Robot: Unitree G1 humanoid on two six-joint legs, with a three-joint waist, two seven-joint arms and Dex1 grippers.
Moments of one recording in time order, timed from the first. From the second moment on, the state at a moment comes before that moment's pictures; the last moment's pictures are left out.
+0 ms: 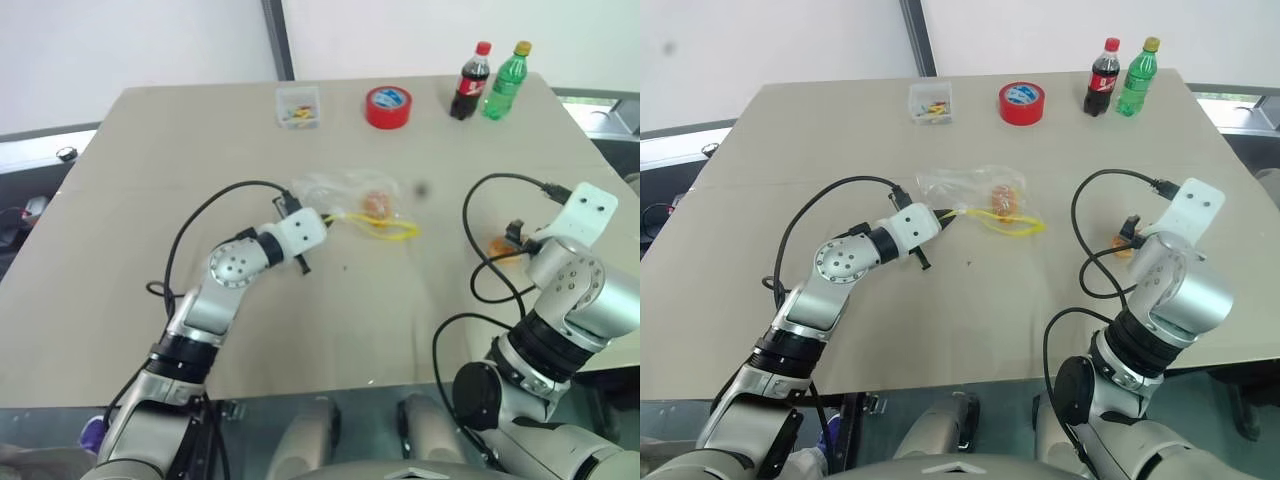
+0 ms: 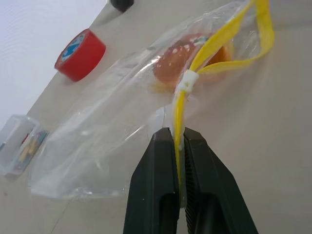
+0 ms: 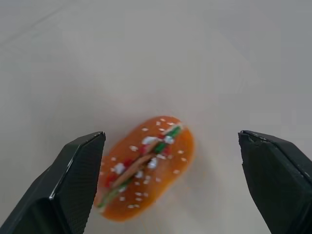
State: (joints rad) left arm -0.45 0.52 -0.19 0.05 0.17 0.00 -0.63; right arm -0.70 0.13 -0.56 -0.58 -0.13 1.56 -0.30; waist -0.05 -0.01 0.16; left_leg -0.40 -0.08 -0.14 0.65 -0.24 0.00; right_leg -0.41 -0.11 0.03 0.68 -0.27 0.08
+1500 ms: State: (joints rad) left arm -0.39 0.53 -0.19 -0.05 0.18 0.09 -0.61; right arm -0.54 -0.26 0.02 -0.12 -0.04 0.77 0.09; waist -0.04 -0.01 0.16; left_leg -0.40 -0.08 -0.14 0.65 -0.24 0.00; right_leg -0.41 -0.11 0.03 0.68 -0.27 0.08
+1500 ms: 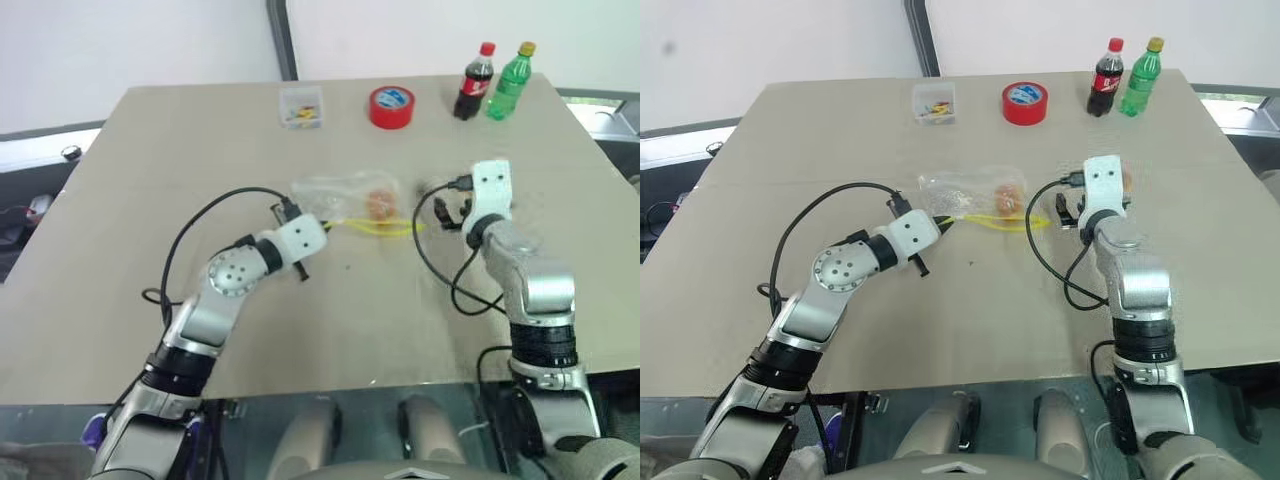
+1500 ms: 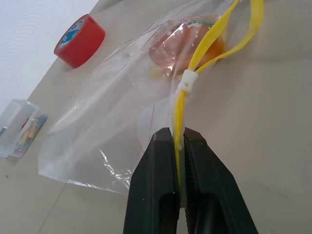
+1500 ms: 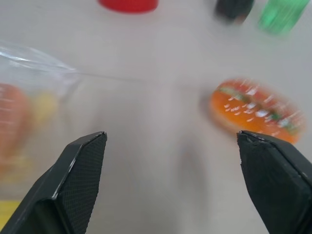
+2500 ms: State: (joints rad) left arm -0.30 0.55 -0.16 -0.21 0.20 0.20 -0.59; right arm -1.00 -0.42 -0.15 1.28 0.01 -0.15 0.28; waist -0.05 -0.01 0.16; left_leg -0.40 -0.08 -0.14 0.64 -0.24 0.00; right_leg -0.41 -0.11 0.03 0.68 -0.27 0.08
